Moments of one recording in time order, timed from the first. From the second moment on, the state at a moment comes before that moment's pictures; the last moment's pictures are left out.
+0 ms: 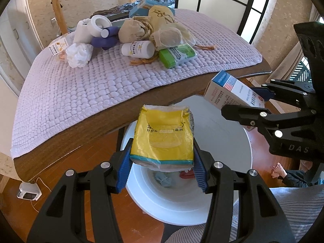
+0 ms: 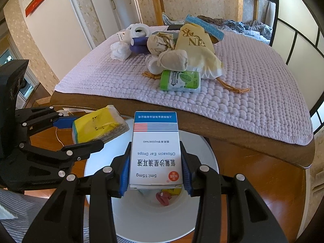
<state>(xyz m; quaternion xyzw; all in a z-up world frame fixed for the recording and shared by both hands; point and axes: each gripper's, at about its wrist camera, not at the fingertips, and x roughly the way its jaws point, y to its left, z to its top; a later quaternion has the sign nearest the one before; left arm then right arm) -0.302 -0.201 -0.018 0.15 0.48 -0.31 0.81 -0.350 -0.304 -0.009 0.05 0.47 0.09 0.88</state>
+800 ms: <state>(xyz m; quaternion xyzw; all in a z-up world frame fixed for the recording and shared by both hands) -0.310 -0.193 -0.041 0.15 0.51 -0.30 0.79 -0.358 -0.296 -0.030 0.05 0.50 0.09 0.86</state>
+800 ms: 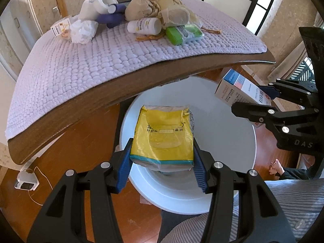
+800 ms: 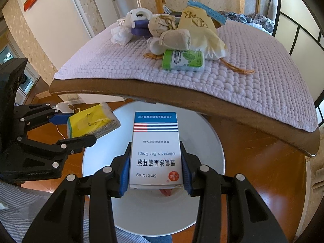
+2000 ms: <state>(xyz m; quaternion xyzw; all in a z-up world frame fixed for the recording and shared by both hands) -0.303 -0.193 -0.081 0.16 0.54 -0.27 0.78 -0.371 -0.296 -0.052 0.05 0.52 0.09 0.85</state>
